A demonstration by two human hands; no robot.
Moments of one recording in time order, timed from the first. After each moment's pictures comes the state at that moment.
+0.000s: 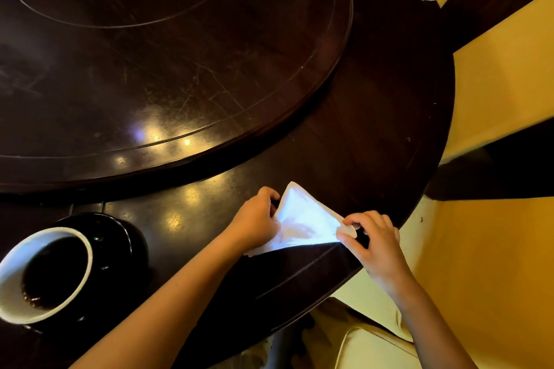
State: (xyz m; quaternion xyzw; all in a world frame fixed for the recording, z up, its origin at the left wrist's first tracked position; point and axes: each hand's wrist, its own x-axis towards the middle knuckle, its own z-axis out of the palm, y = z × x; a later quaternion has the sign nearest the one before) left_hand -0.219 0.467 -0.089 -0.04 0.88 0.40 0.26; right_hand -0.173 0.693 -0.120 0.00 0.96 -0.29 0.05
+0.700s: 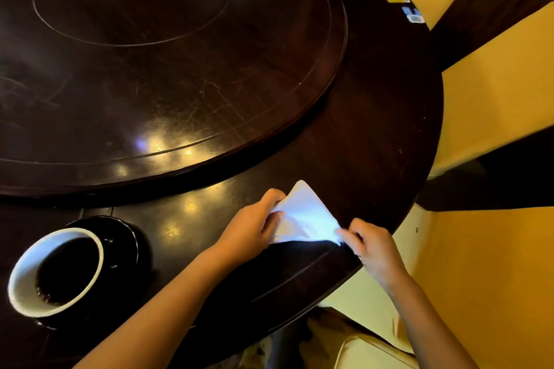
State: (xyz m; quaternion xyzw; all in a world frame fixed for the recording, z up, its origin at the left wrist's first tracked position) left_hand -0.201 0.449 -0.083 0.13 0.88 0.45 0.11; right_hand -0.179 0.702 -0.106 -0.02 0.94 -0.32 0.09
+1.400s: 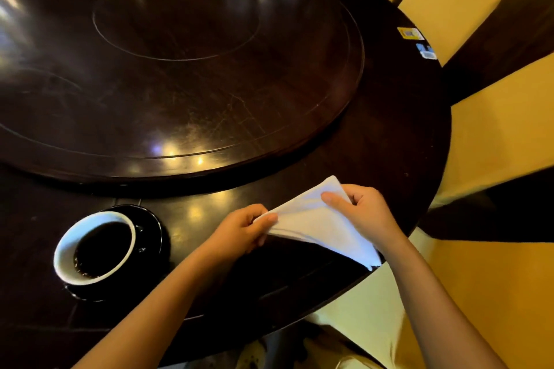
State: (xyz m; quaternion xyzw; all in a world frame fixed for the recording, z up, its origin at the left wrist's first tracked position) left_hand -0.179 0.422 -0.052 -0.01 0.77 0.62 0.18; right_hand -0.223 0.637 0.001 -0.06 0.85 -0.49 0.15
